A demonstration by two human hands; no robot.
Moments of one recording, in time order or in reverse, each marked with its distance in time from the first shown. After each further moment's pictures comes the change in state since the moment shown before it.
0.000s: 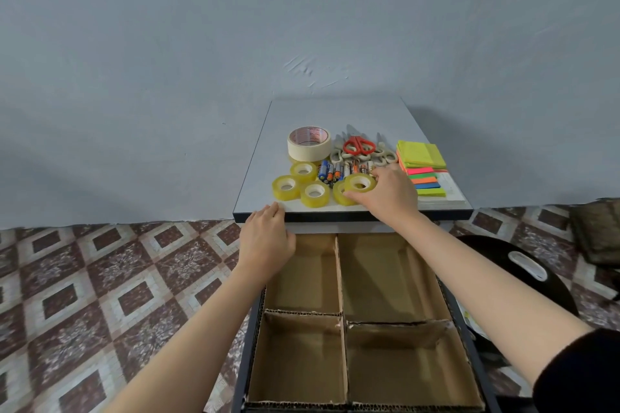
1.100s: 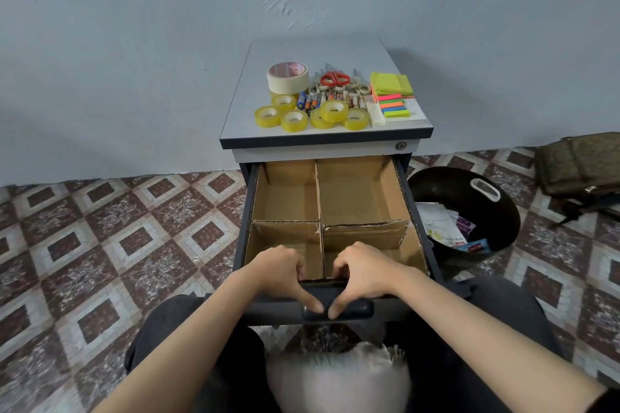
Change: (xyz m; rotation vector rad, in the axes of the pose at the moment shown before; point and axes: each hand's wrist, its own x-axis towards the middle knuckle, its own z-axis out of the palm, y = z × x) left_hand -0.146 0.036 0.008 -0.116 -0.910 0.143; right_hand -0.208 0.048 0.020 -0.059 -0.885 -0.278
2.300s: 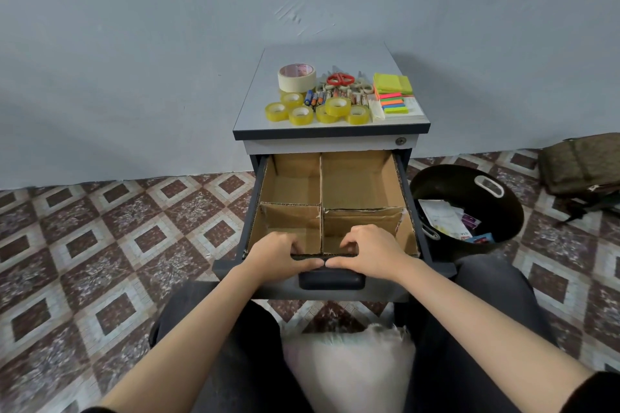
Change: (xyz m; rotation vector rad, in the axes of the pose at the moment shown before) left_hand -0.023 -0.020 0.012 -0.098 0.276 -0.065; right_hand -0.009 -0.015 0.012 -0.031 0.321 0.064
